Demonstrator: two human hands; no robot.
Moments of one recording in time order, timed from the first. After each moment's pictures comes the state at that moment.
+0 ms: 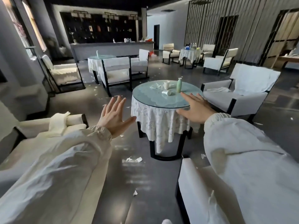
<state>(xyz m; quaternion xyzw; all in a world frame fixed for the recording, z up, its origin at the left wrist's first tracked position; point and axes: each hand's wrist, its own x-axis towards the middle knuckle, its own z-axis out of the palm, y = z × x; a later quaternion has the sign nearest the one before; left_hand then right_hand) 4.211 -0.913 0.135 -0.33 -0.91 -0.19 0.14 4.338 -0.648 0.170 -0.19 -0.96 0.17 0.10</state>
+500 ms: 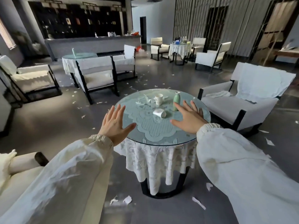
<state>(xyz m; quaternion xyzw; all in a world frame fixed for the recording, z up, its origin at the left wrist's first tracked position) 3.836 -0.629 0.113 -0.36 -0.91 -0.20 0.09 3.972 -0.386 0.133 -0.22 -0.96 0.15 0.06</state>
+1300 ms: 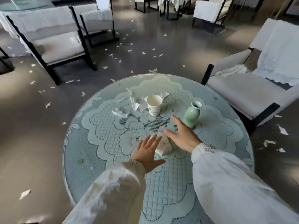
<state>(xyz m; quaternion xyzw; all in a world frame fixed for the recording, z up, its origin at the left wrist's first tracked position) 3.532 -0.285 -0.107 -0.49 -0.84 -0.09 -0.20 3.616 -0.139 -0.036 -0.29 -0.86 0.41 0.01</state>
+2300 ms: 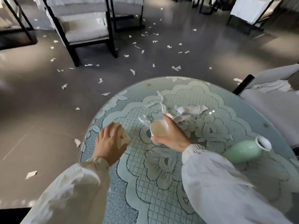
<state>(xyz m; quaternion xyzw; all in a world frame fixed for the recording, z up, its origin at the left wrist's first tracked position) 3.342 -0.387 -0.122 -0.25 -0.95 -0.19 -0.05 3.427 -0.160 -0.093 -0.19 -0.87 0.45 -0.06</state>
